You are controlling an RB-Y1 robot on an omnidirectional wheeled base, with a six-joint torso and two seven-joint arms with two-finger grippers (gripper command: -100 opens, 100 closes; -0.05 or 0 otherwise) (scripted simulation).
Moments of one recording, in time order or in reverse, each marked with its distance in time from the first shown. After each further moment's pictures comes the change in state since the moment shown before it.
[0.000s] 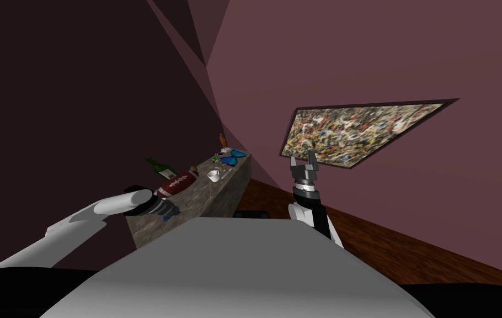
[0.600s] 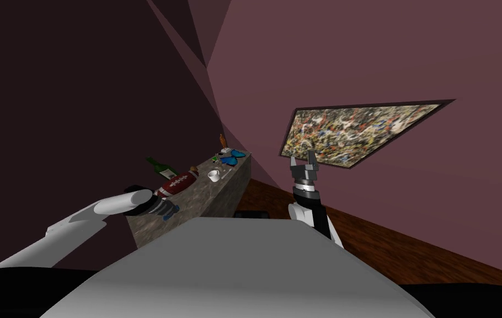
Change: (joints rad) left arm 0.000 0.000 0.000 -0.001 0.000 0.001 -0.001; right arm 0.000 0.000 0.000 0.000 0.000 0.000 0.000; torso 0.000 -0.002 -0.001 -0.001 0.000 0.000
